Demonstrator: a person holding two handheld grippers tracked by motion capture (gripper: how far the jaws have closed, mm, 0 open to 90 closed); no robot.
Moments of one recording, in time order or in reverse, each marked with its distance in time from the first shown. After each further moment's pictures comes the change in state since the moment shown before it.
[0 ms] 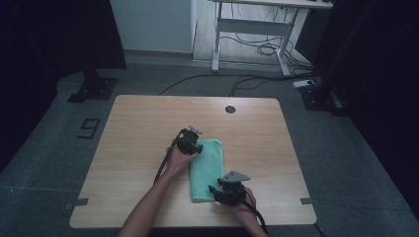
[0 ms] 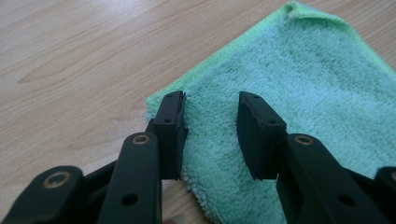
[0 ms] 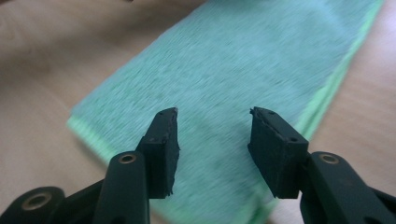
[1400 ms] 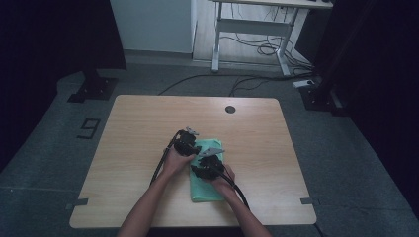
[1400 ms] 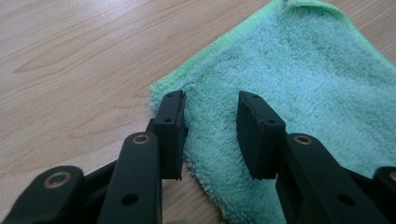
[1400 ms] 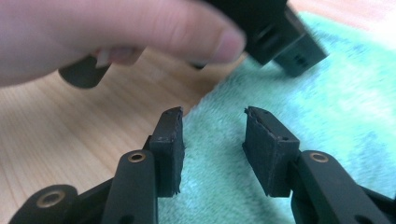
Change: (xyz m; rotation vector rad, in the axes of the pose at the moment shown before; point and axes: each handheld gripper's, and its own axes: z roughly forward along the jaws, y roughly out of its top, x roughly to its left) left arm 0.008 -0.009 -0.002 -0.009 -0.038 0.000; right arm 0.000 0.065 0.081 0.062 0.053 -0.043
